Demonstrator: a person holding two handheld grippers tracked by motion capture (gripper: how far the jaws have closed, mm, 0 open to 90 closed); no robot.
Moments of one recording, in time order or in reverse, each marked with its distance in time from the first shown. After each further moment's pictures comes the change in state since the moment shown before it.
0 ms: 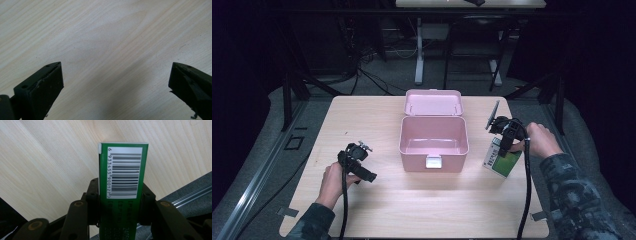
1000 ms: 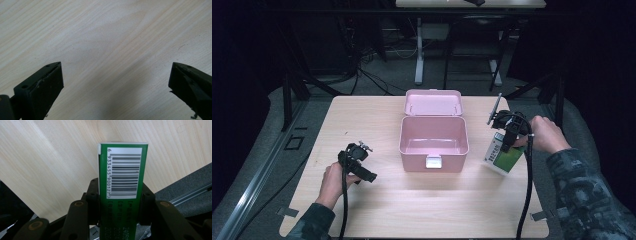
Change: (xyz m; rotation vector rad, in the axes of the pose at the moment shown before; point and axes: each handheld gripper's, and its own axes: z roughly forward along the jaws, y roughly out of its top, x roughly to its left) left arm 0.000 0.000 0.001 -0.002 -0.004 0.005; right arm 0.008 -0.002 -0.034 -0.023 -0.024 -0.048
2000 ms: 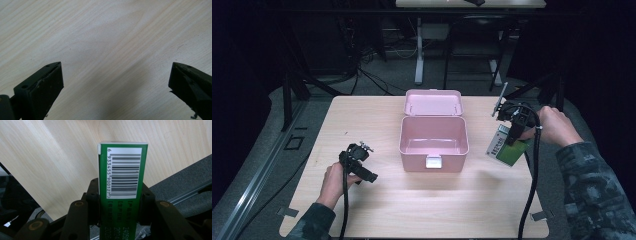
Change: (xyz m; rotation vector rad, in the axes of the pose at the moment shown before) left arm -0.002 0.001 0.003 0.004 -0.014 0.003; right arm 0.003 -0.004 -0.042 -0.023 -0.024 -0.034
